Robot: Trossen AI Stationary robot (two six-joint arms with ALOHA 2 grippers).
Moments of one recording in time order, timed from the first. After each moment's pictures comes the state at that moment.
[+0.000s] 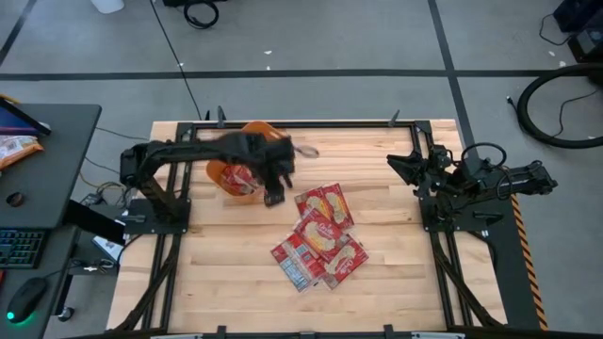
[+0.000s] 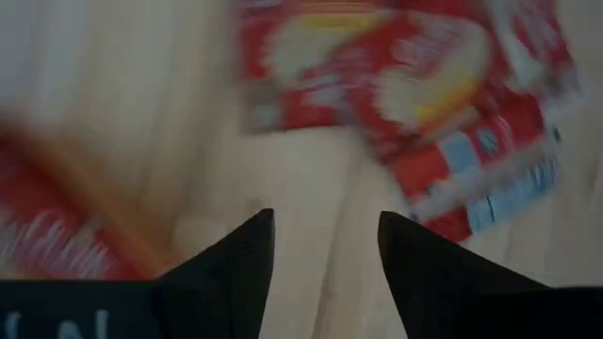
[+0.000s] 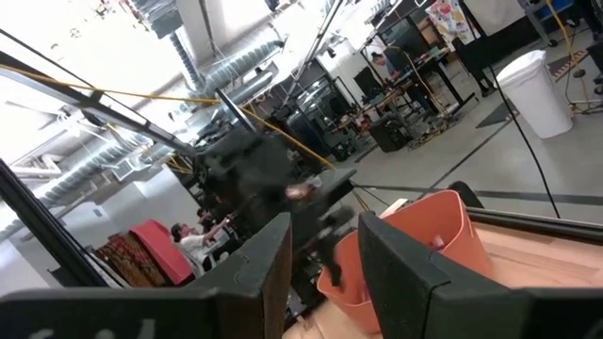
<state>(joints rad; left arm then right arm) 0.17 1.68 1.48 -0.99 0.16 -0.07 0.15 0.29 0.33 0.22 0.49 0.52</state>
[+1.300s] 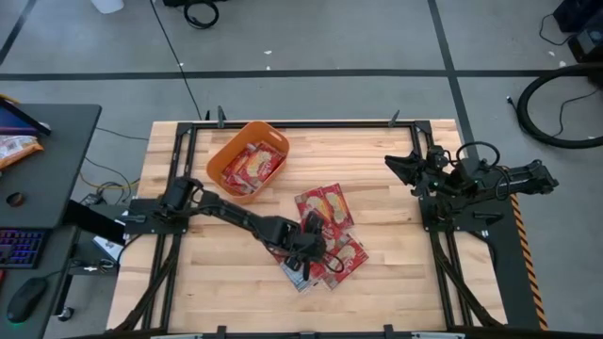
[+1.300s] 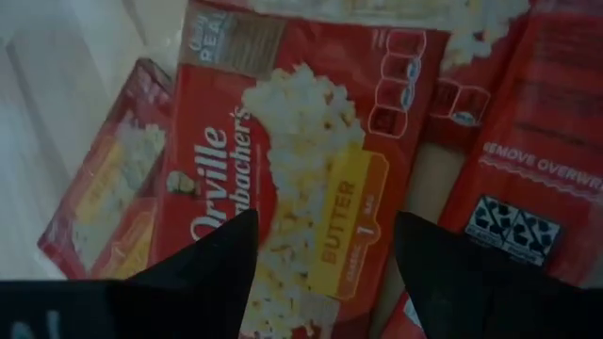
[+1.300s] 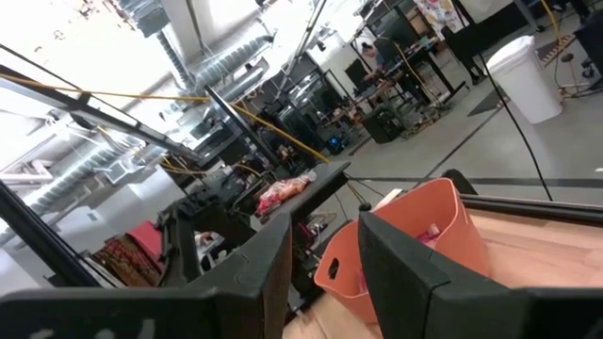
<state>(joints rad) -0.29 2.09 1.48 -0.43 -0.32 0.40 0.15 0.32 0.33 0.21 0.50 0.58</state>
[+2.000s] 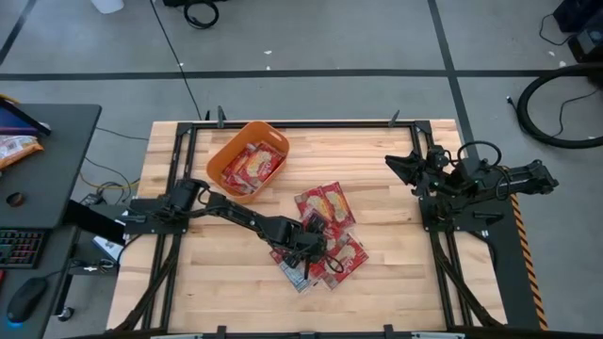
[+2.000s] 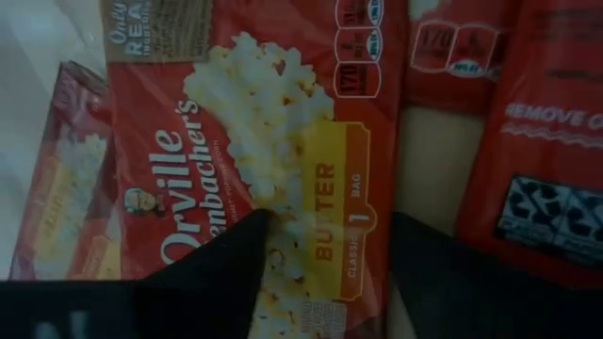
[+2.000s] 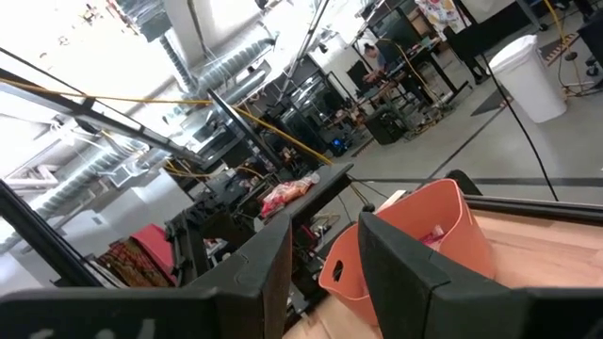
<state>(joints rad) -0.27 2.15 1.49 -0.44 -0.29 0.53 0.15 0.32 0.33 0.22 0.50 0.58</state>
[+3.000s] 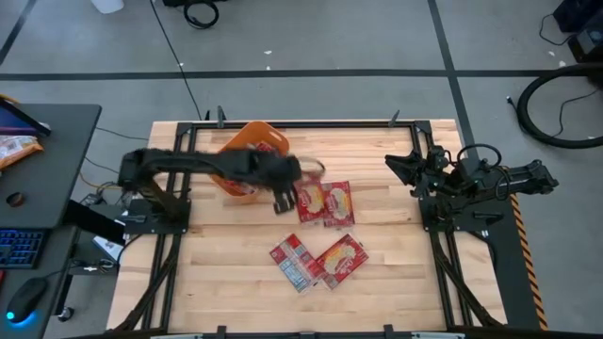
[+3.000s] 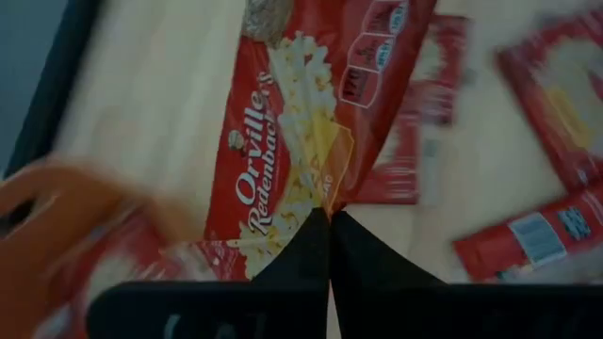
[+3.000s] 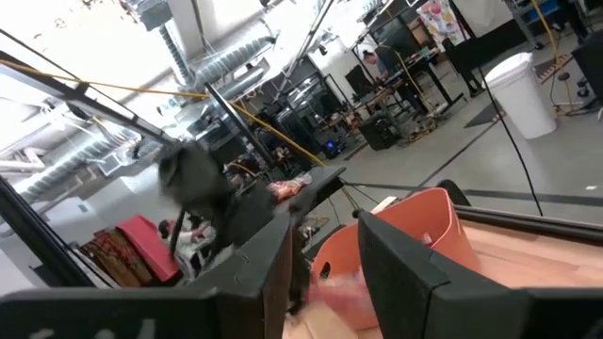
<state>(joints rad) 0.04 1.67 1.53 -0.90 -0.22 -0.15 0.15 0.32 0.33 0.22 0.51 0.51</state>
